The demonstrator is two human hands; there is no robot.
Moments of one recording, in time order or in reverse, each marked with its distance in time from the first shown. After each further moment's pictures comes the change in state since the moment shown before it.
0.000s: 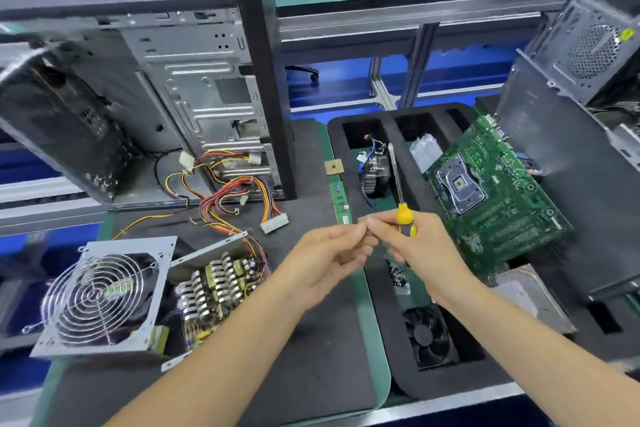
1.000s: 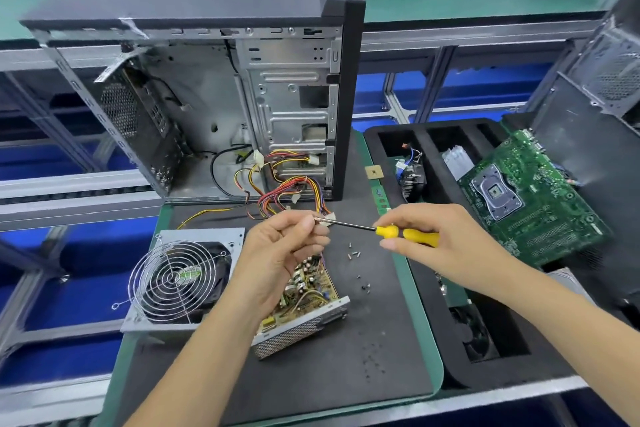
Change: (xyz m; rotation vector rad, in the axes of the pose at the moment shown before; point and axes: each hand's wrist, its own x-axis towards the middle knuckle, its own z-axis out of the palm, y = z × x) left_hand -0.105 0.048 -0.095 -0.004 0.170 0.435; right_hand -0.029 -0.069 0.058 -0.605 -0.302 -0.360
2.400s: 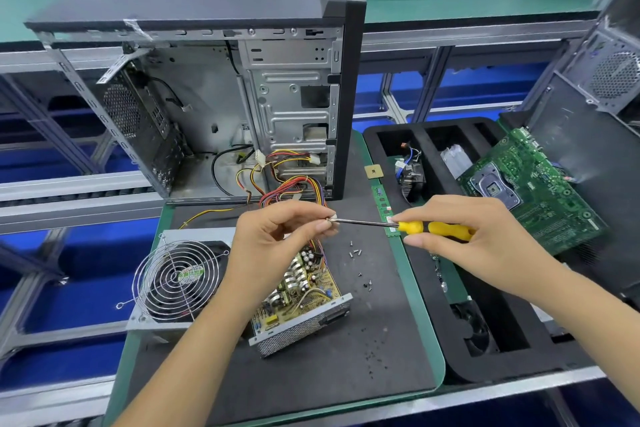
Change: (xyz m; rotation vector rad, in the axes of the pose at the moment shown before) left_hand -0.015 0.024 0.008 0.471 -0.118 0.483; right_hand -0.018 -0.022 -0.020 -0.083 0.093 -0.104
